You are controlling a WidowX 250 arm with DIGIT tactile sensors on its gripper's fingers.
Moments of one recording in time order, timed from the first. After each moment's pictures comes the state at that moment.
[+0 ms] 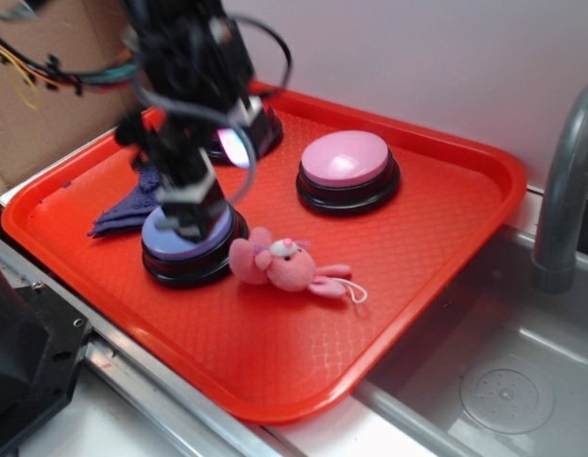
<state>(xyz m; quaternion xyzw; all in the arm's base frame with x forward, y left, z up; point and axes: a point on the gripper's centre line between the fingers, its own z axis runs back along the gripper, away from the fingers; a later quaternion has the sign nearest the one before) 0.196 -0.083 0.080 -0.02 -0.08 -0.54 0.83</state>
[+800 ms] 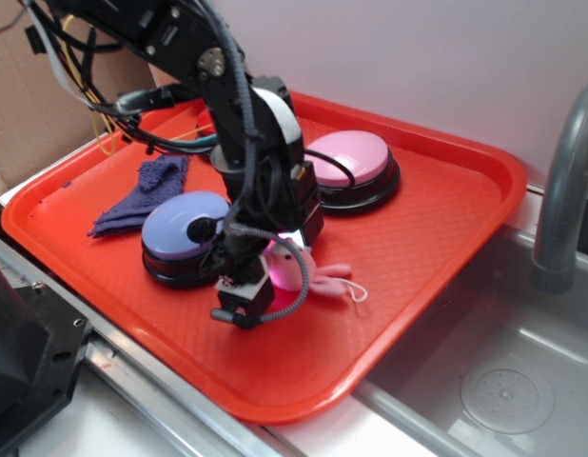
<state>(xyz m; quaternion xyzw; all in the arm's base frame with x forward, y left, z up) 0.206 -0.101 0.015 0.01 -0.05 -0.59 0.80</state>
